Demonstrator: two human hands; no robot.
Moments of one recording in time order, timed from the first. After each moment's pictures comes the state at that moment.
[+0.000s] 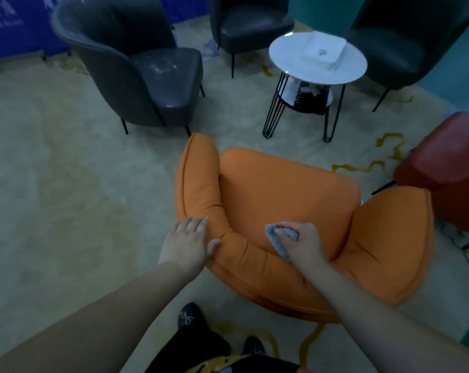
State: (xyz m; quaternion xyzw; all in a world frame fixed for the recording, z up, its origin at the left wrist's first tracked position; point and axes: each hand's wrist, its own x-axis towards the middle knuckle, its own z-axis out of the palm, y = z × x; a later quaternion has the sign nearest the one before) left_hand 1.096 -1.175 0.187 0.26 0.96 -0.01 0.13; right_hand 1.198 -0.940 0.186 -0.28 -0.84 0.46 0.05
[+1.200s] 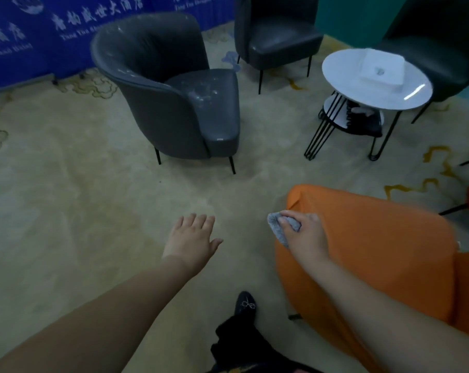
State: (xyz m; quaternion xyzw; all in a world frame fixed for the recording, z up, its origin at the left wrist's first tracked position) left_hand 0.711 -1.391 0.192 0.35 0.93 -0.06 0.11; right_hand 0.825 -1.165 0.189 -0.33 -0.85 0.40 0.10
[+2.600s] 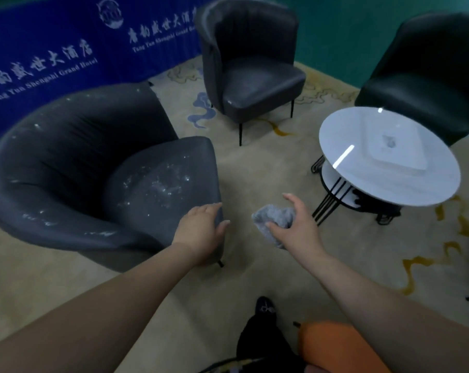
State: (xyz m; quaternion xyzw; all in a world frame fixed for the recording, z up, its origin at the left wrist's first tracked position) left_hand 0.182 -1.043 0.222 0.34 0.92 0.14 0.13; right_hand 0.317 -0.865 0.220 -0.34 -0.79 0.49 0.14
